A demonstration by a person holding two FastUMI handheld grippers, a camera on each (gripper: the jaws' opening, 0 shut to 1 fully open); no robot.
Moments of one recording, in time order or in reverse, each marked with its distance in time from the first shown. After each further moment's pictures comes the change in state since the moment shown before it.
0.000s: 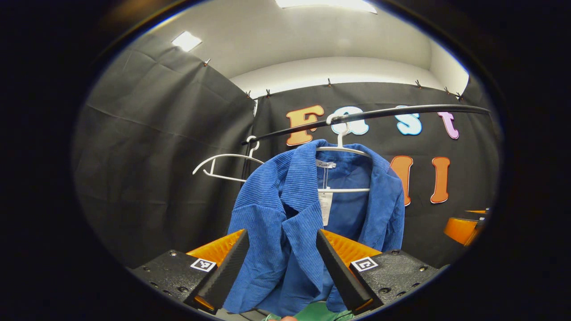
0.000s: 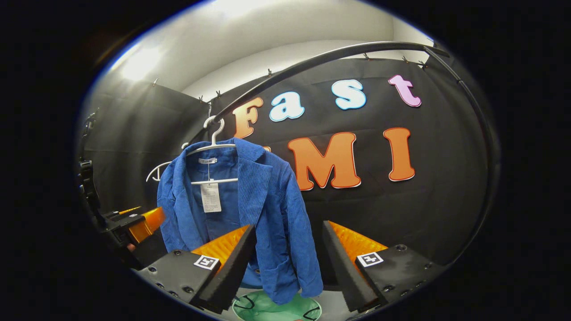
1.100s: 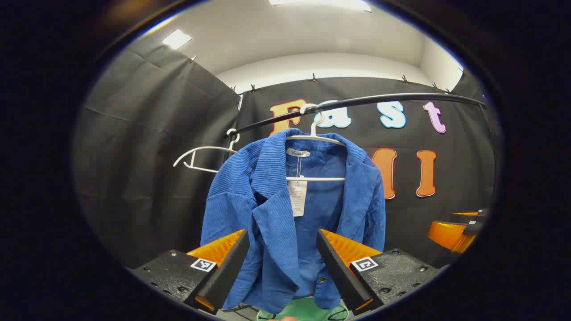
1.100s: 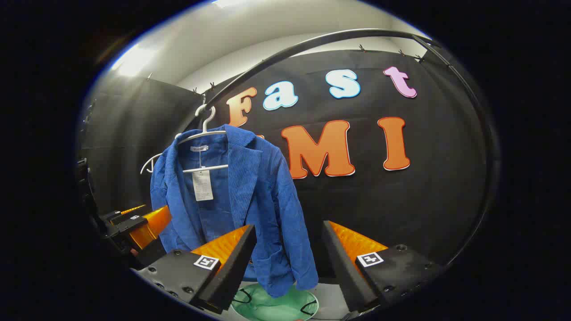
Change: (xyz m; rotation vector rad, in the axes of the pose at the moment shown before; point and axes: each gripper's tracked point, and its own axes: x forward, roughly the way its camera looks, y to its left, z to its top) left arm -0.011 -0.058 -0.018 -0.005 0.034 -0.120; right arm -0.002 -0.024 -0.028 0.012 0.079 -0.044
